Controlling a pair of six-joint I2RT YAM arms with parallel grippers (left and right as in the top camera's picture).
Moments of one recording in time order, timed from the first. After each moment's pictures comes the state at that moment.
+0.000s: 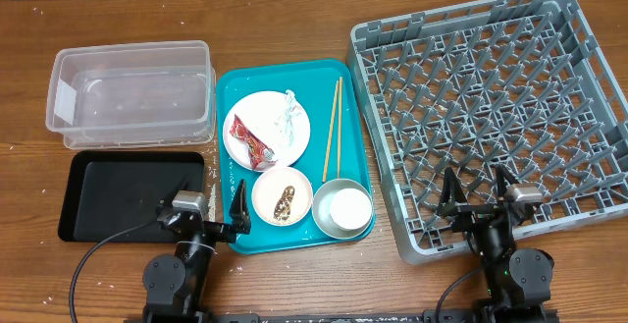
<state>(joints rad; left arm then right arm) -0.07 0.02 0.01 -0.07 0.11 -0.16 0.11 0.01 0.02 -0.03 0.00 0.23</state>
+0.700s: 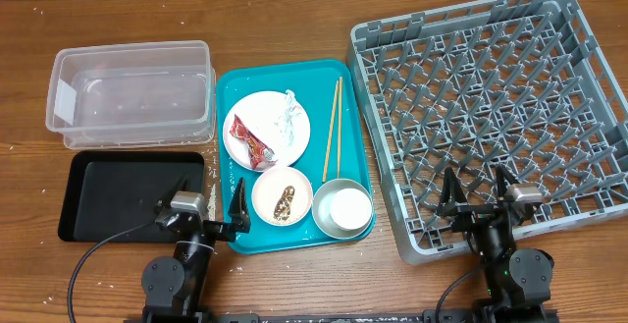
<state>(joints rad) -0.07 0.02 0.01 -0.03 0.11 -0.16 0.11 0.01 0.02 -0.03 0.00 0.23</state>
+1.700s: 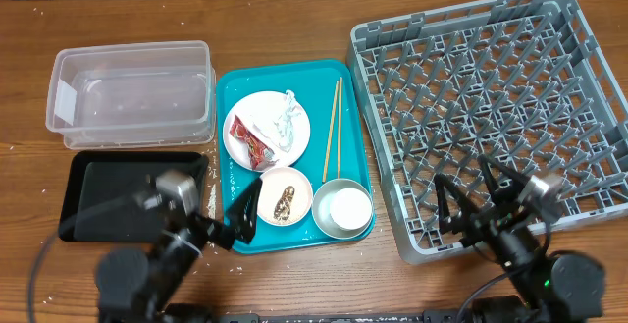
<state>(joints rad) -0.07 0.34 0.56 -0.31 0.43 -0.29 0.11 0.21 0.44 -0.18 -0.37 0.45</state>
